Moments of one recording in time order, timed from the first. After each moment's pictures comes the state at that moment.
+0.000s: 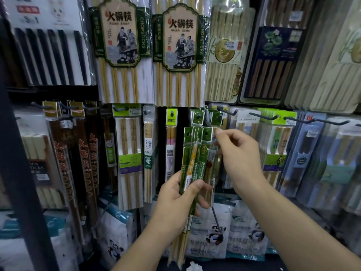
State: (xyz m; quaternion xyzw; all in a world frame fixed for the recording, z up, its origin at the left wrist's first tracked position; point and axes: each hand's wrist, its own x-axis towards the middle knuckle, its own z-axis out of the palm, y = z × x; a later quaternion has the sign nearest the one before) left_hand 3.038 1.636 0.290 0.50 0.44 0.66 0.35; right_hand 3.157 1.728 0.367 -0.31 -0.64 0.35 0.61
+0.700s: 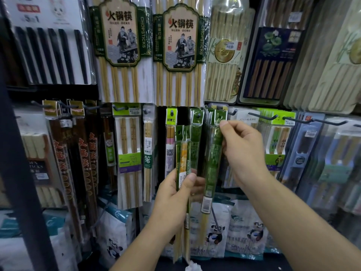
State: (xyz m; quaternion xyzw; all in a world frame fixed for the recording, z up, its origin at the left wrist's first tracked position) left_hand 3.036 1.641 0.286 0.46 0.43 0.69 0.35; right_hand 3.156 1.725 0.384 -0.30 -0.61 0.40 0.62
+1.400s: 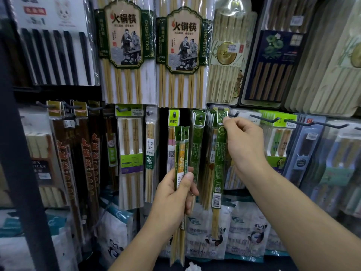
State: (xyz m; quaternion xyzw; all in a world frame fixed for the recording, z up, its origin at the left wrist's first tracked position) left_hand 3.027 1.639 0.284 0.49 0.42 0.69 0.34; right_hand 3.151 1.741 0.397 -0.33 -0.61 0.35 0.63
